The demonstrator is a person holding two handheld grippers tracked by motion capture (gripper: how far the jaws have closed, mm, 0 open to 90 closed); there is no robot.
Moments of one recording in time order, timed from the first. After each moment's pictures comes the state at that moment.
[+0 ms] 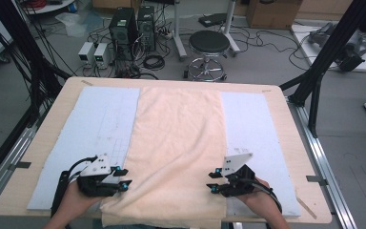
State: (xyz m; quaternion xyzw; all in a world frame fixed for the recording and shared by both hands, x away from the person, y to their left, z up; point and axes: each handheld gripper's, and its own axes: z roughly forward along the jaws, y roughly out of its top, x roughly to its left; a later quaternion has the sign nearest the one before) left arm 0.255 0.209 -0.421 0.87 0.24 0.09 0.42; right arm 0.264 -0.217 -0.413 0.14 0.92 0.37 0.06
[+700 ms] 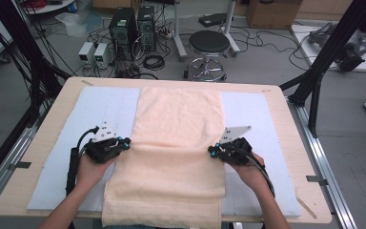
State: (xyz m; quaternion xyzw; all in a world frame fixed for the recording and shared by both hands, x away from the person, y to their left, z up) left arm 0.327 0.205 -0.405 0.81 0.35 0.21 0.42; right arm 0.332 -0.215 -0.395 0.21 0.89 0.38 0.13
